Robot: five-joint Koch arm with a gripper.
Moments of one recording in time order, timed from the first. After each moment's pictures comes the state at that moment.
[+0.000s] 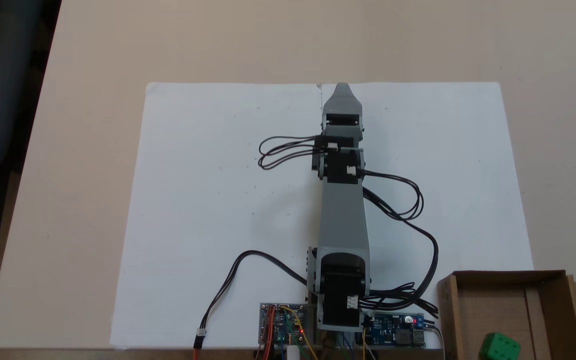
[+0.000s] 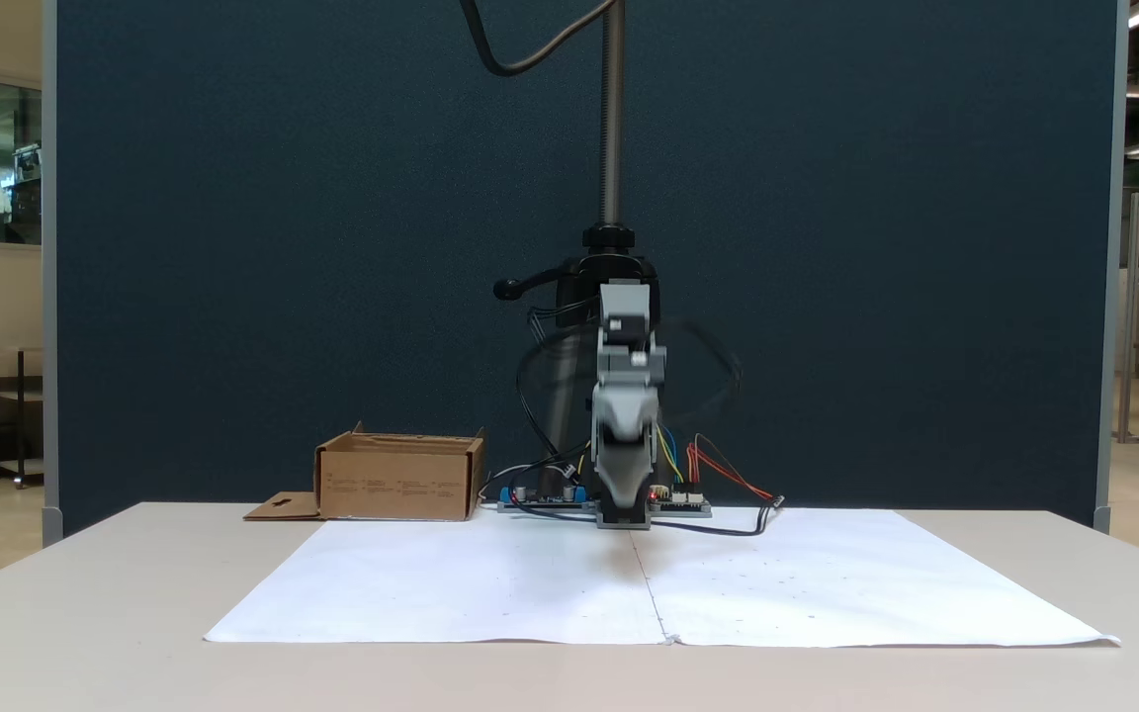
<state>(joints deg) 2.5 114.6 137.0 -10.9 -1.6</state>
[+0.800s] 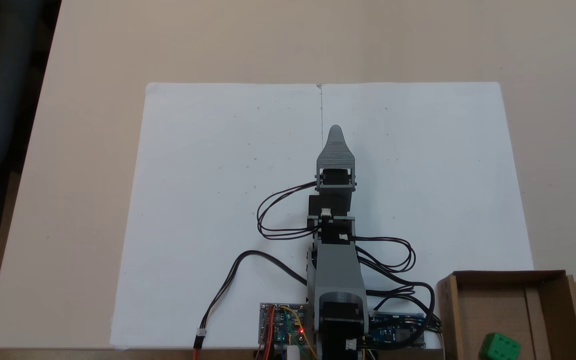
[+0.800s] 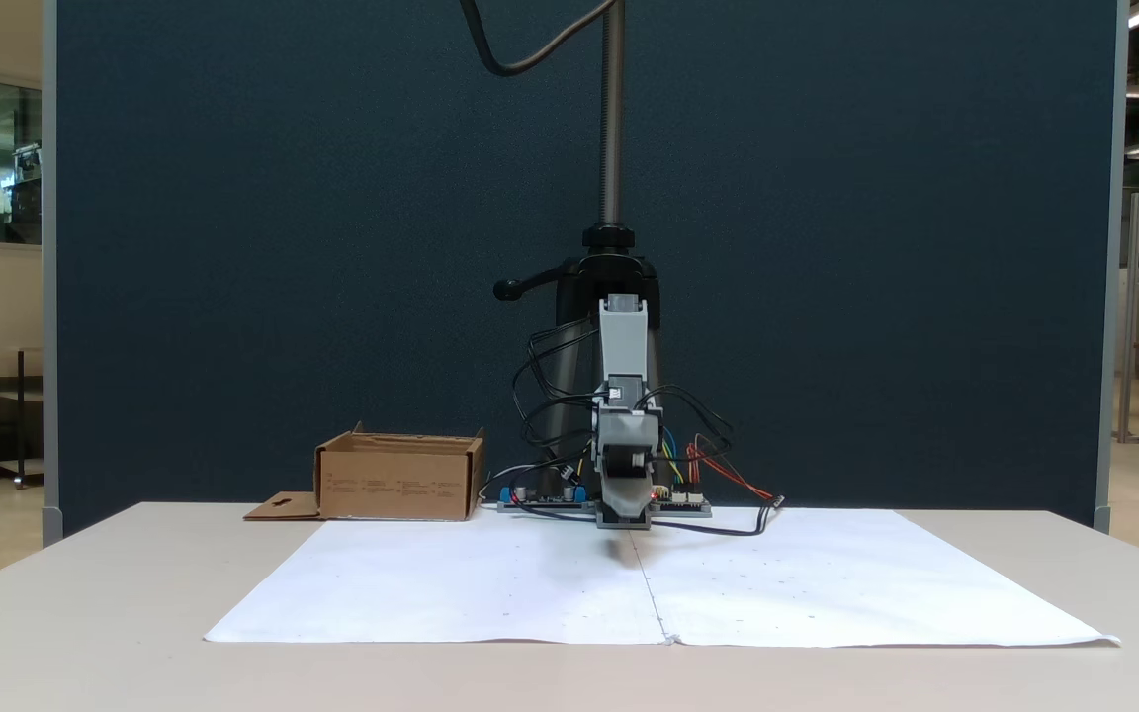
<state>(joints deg) 1.3 129.3 175.6 -57.8 -1.7</state>
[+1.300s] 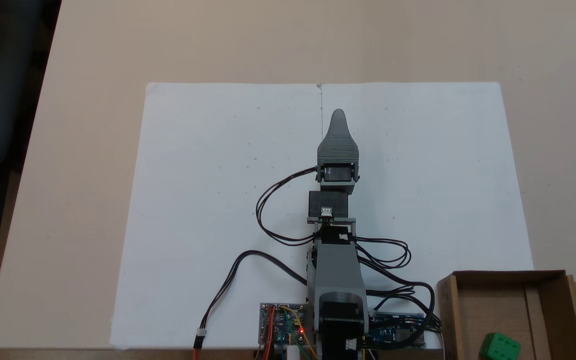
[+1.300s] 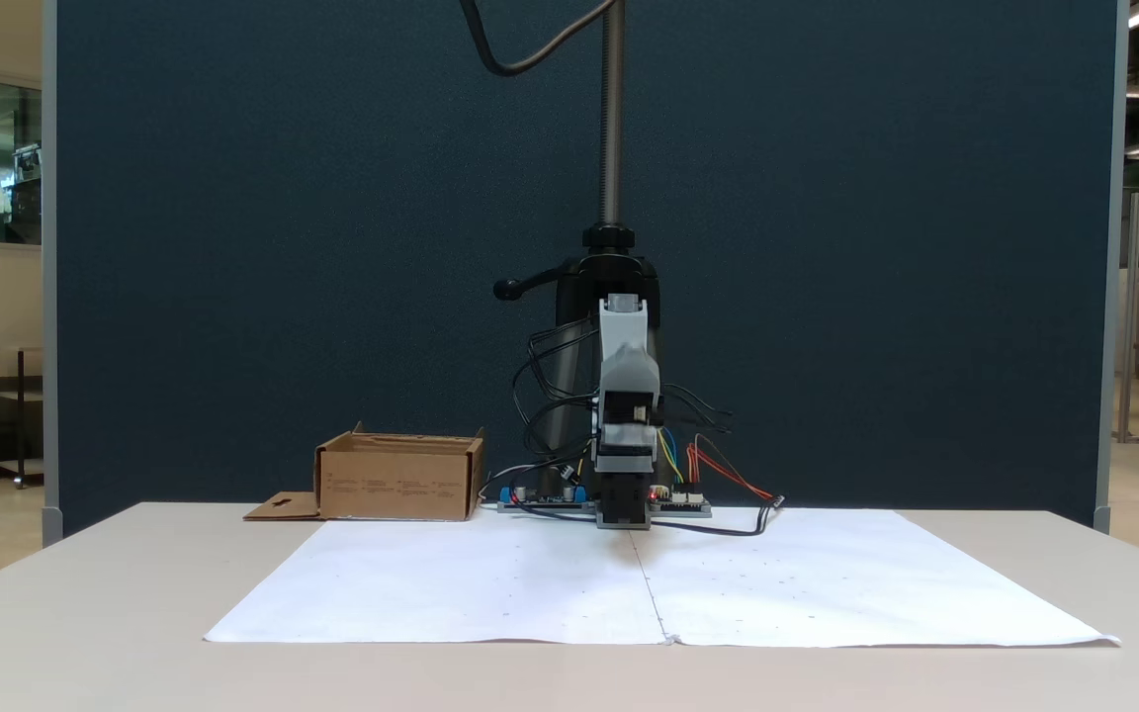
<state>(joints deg) 1.3 129.4 175.6 -83.1 -1.6</state>
